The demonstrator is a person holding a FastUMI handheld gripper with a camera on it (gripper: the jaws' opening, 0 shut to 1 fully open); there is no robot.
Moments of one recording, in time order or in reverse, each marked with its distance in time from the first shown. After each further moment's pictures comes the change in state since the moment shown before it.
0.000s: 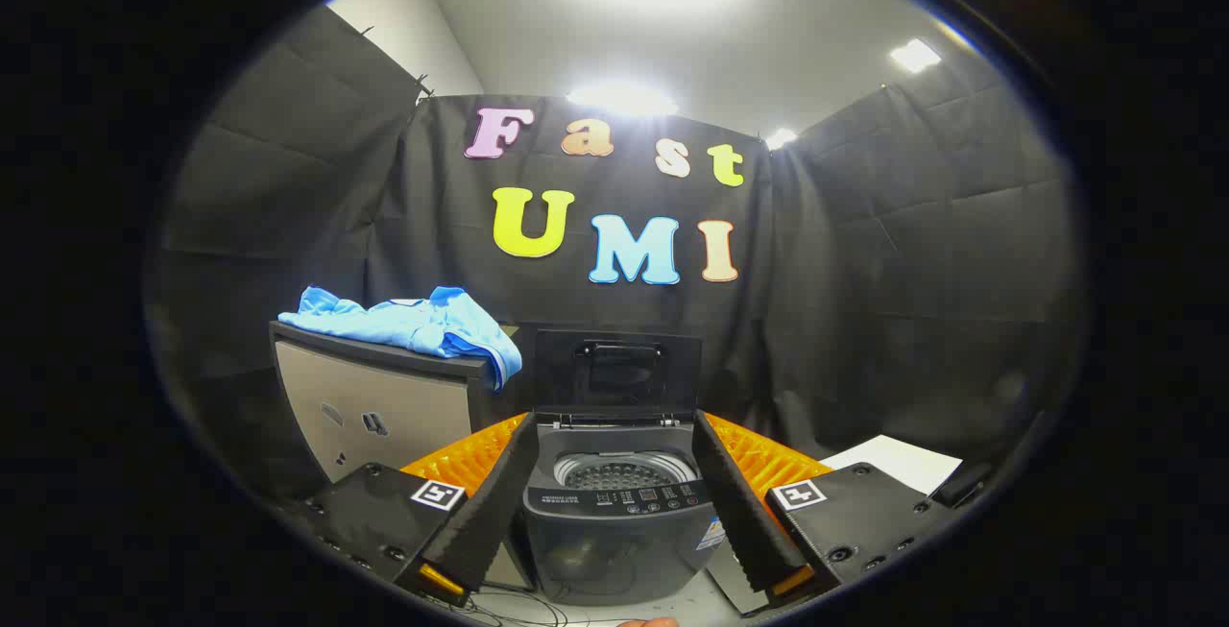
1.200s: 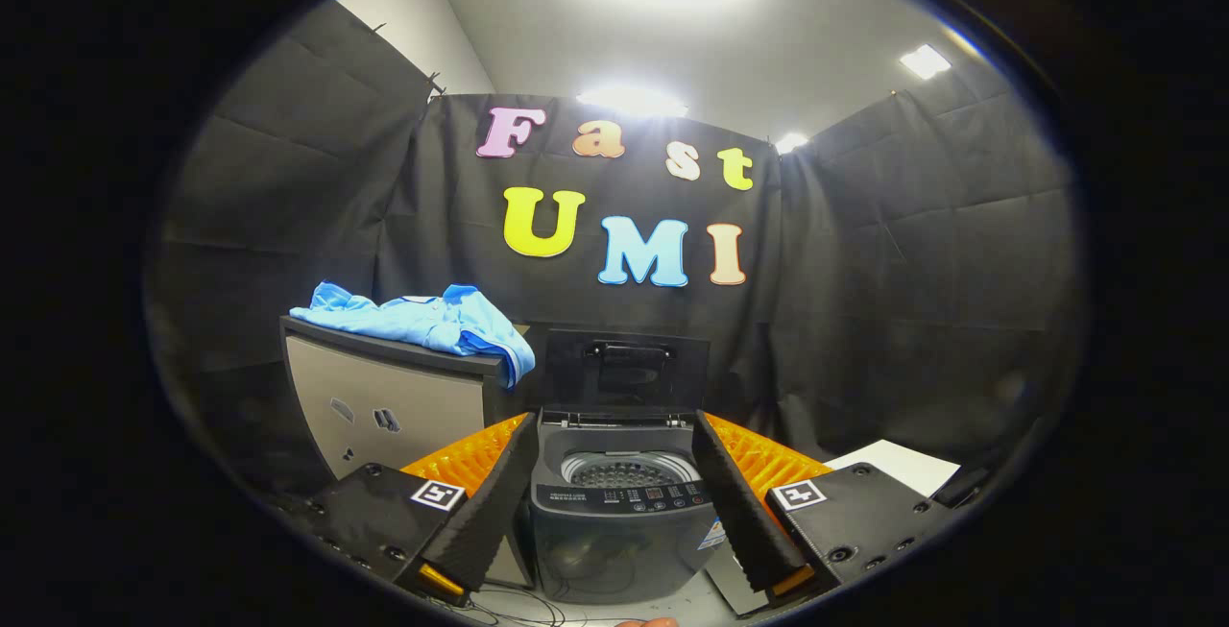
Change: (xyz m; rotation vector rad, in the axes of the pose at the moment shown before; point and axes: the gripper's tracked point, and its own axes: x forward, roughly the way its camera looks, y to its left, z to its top) arm -0.008 0.014 0.004 -0.019 0.005 0.024
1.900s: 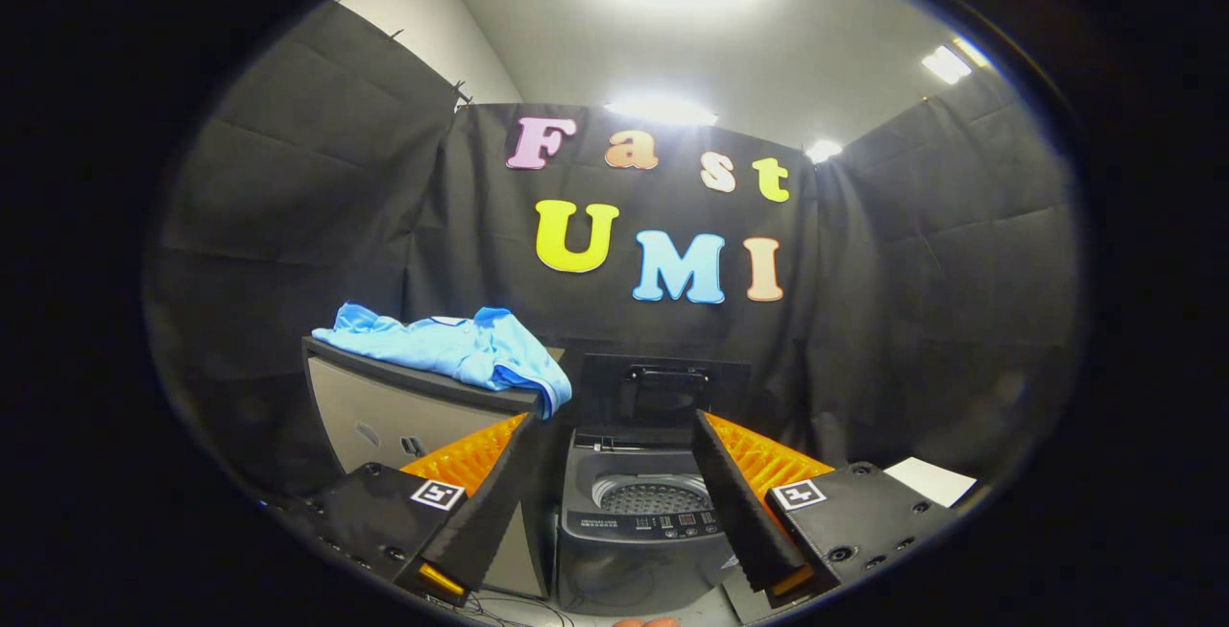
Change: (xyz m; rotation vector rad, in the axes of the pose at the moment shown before) arm 0.031 0.034 0.046 -0.008 -0.049 0.105
